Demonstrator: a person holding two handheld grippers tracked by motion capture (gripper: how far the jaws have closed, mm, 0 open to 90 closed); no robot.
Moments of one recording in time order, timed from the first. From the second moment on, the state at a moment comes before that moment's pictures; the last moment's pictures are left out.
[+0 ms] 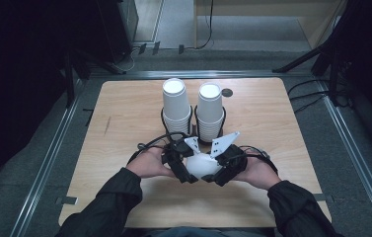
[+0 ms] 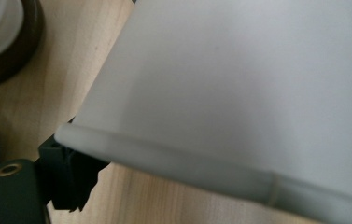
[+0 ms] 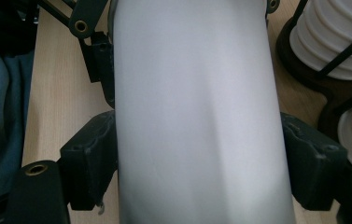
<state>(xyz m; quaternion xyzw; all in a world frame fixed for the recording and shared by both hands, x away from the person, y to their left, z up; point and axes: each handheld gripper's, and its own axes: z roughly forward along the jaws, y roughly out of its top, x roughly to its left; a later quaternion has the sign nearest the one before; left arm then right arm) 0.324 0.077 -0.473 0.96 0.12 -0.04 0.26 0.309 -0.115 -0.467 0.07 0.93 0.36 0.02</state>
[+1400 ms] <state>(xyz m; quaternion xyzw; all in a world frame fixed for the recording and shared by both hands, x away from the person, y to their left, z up) 0.328 0.120 -0.441 0.88 0.19 -0.04 0.44 0.316 -0.158 -0.441 0.12 0.88 0.45 0.03</state>
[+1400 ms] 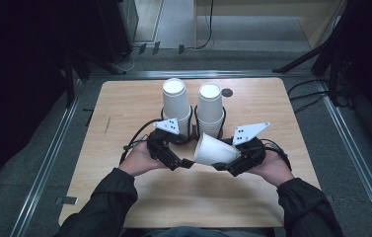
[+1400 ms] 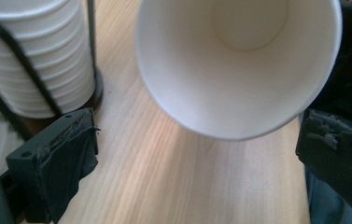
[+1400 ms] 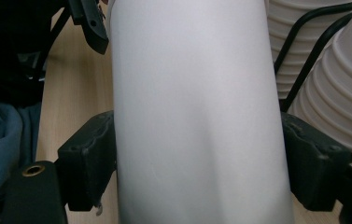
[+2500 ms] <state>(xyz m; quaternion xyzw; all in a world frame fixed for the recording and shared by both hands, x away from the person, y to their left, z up) 0.327 0.105 -0.443 0.87 0.16 -0.10 0.46 0.308 -0.141 -0.442 0.08 0.88 0.46 0.02</state>
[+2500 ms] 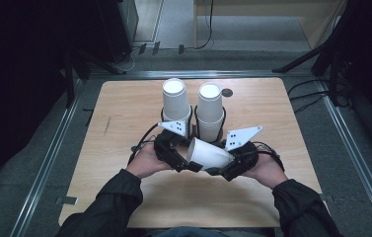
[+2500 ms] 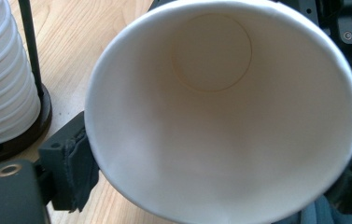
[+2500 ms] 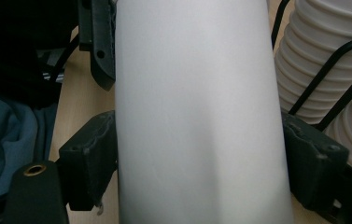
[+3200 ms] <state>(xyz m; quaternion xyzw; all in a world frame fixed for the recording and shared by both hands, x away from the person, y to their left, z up) 0.329 0.129 -0.432 0.89 0.16 -0.07 0.43 0.314 -0.149 -0.446 0.12 0.89 0.44 0.00</state>
